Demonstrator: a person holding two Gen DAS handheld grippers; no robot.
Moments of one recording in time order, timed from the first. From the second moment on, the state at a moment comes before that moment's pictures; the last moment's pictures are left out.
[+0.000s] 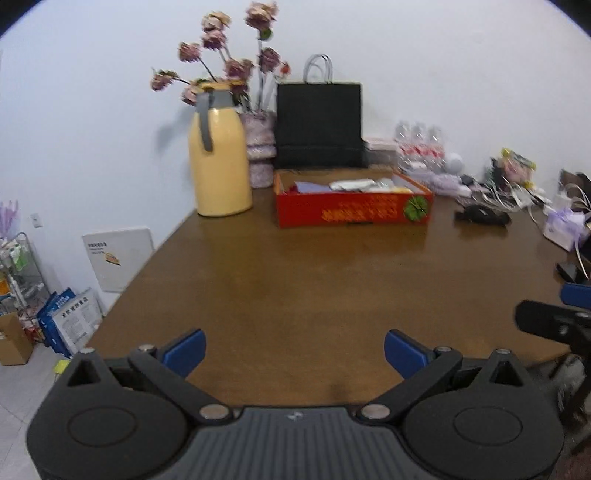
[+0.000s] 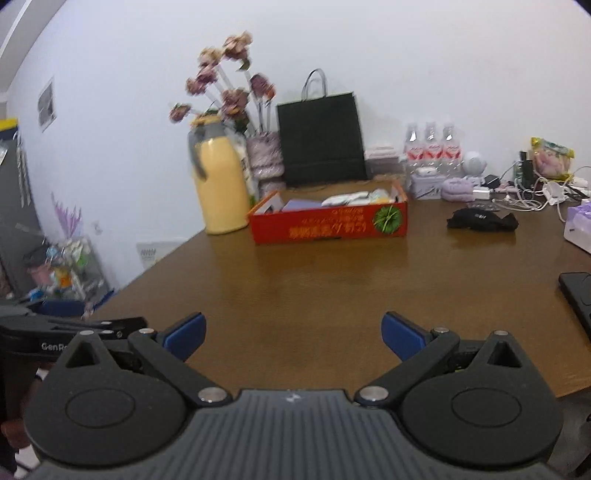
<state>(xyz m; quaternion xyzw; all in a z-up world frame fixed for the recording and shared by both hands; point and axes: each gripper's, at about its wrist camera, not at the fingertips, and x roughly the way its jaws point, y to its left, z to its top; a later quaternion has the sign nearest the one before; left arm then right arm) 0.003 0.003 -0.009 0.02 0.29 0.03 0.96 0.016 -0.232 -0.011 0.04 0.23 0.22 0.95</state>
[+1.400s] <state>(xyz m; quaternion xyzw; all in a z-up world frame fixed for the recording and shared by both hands) 0.004 0.003 -0.006 -0.01 0.30 0.03 0.95 0.021 -0.219 -0.024 0.02 0.27 0.20 0.94</state>
